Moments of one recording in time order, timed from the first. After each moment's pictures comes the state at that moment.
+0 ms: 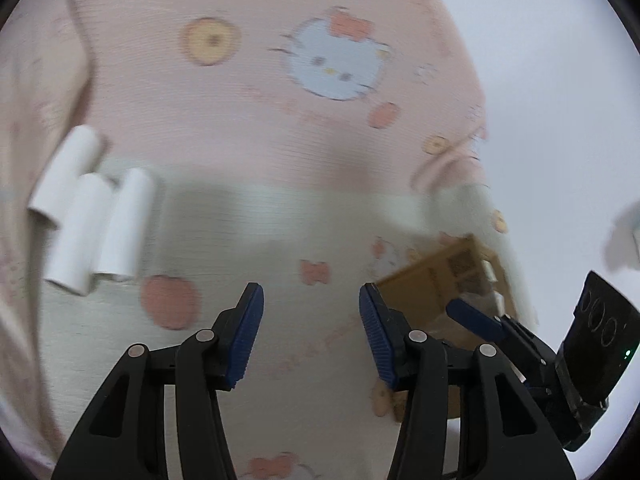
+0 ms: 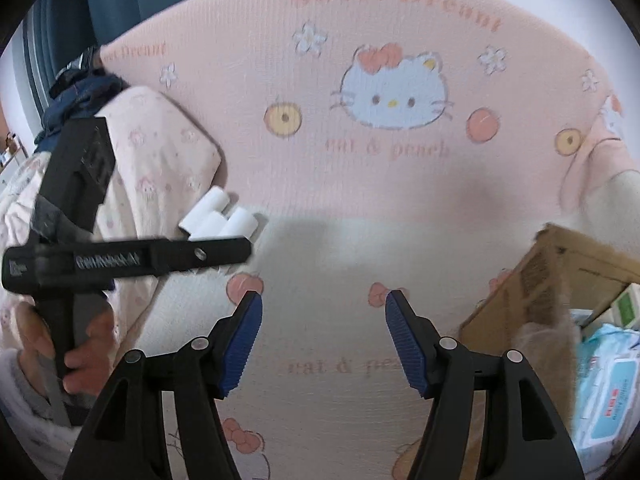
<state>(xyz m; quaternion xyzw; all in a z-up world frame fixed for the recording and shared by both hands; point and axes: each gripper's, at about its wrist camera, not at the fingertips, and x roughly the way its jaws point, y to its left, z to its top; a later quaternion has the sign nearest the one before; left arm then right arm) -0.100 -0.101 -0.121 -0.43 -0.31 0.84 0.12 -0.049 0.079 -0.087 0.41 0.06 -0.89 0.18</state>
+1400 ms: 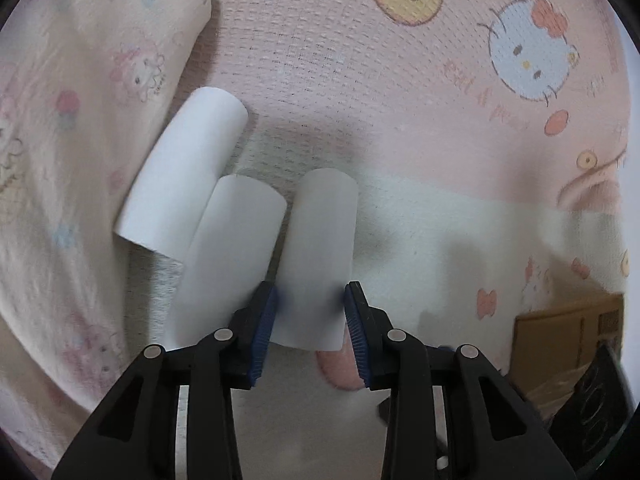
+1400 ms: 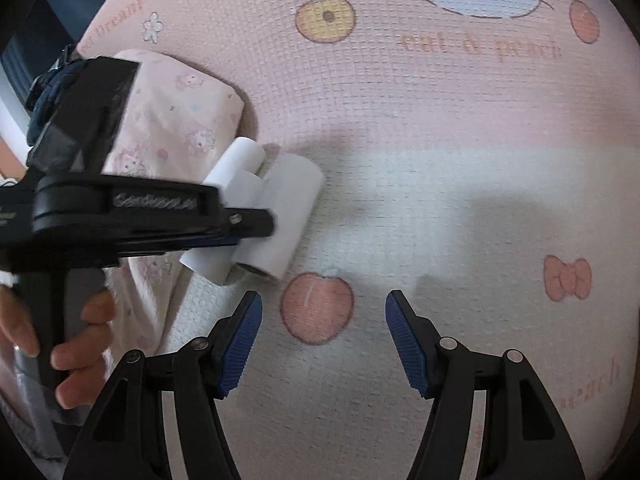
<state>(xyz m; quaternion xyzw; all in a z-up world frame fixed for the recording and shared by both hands) -0.164 -0.172 -0.198 -0.55 -0.27 0.79 -0.04 -0.124 -0.009 -0.217 0.48 -0.04 -0.84 0.24</state>
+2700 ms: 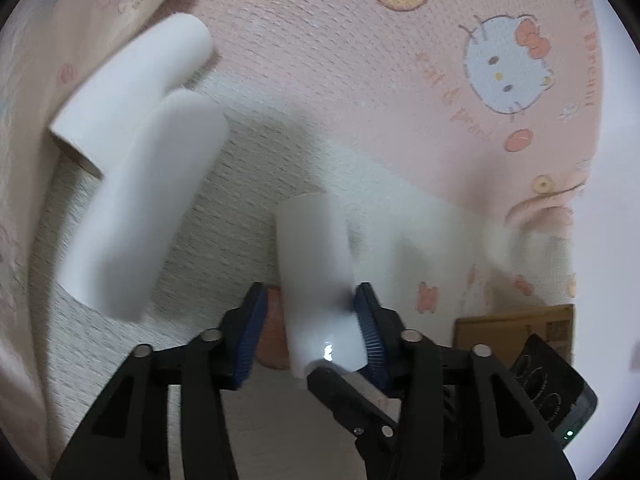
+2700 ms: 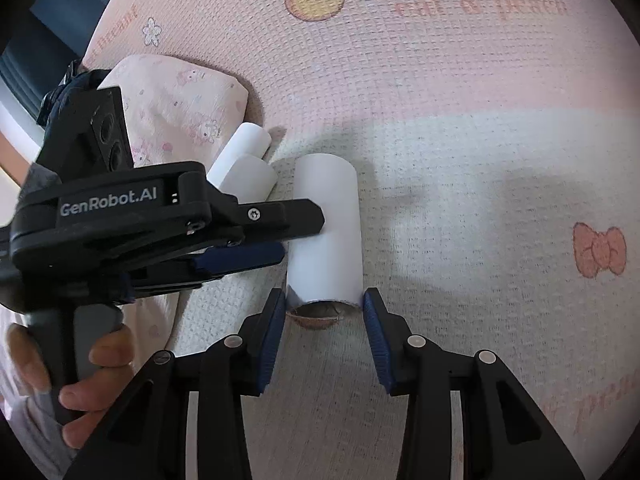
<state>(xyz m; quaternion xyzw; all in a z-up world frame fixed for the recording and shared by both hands) -0.142 -0.145 -0.220 -0.51 -0.39 0.77 0.04 -0.126 0.009 -0.240 0.50 -0.10 -0.81 0.28</state>
